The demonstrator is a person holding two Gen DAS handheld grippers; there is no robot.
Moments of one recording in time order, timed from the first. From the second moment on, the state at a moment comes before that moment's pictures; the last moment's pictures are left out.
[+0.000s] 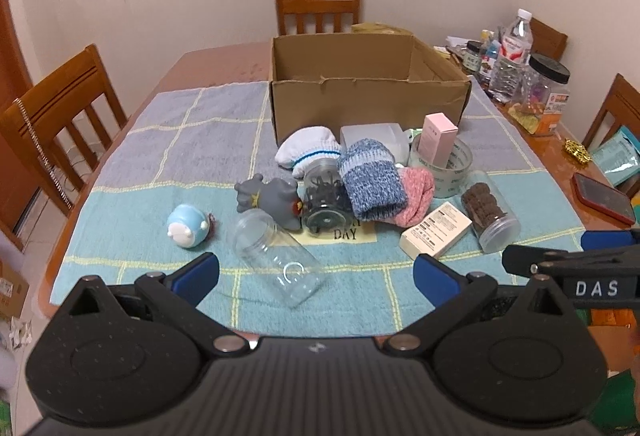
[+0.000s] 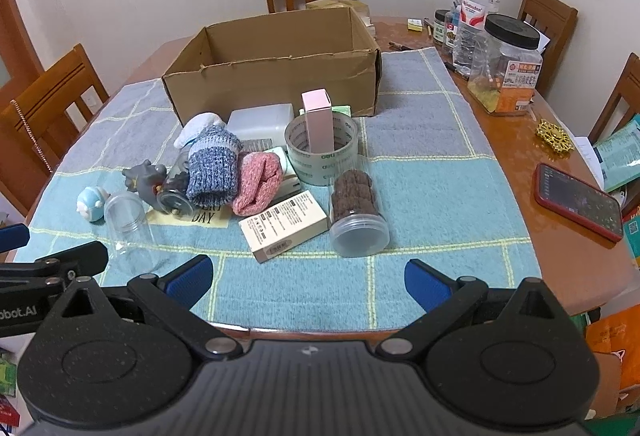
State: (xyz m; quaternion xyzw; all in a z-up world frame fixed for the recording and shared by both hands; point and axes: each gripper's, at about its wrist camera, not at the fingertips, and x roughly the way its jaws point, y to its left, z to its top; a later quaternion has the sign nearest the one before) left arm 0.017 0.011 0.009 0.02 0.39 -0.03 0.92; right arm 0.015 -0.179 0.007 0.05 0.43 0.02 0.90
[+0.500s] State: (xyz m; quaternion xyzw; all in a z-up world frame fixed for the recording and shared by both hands) left arm 0.036 0.049 -0.015 0.06 0.40 -0.09 0.91; right arm 0.031 -0.152 -0.011 0.06 0.44 0.01 0.90
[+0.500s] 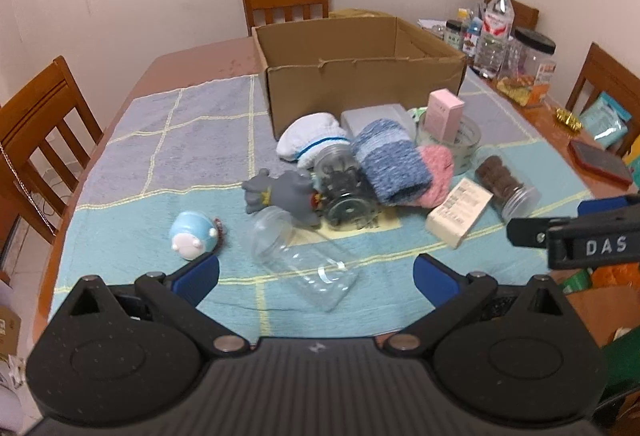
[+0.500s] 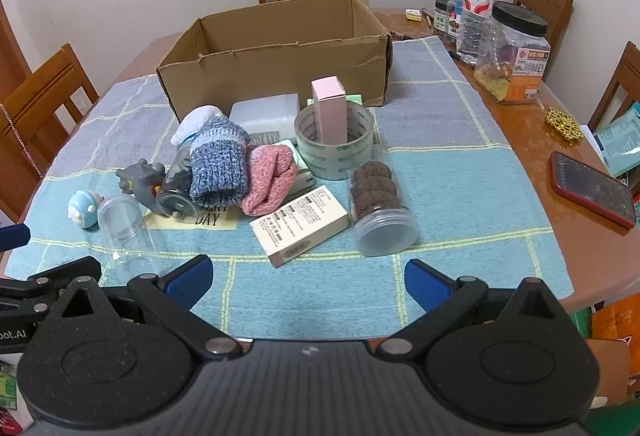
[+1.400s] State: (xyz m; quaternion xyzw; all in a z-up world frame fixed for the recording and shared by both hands) left arm 0.119 0.218 -0.061 0.22 0.36 -0.32 0.84; right arm 0.062 0.022 -0.038 0.19 0.46 -0.14 0.86
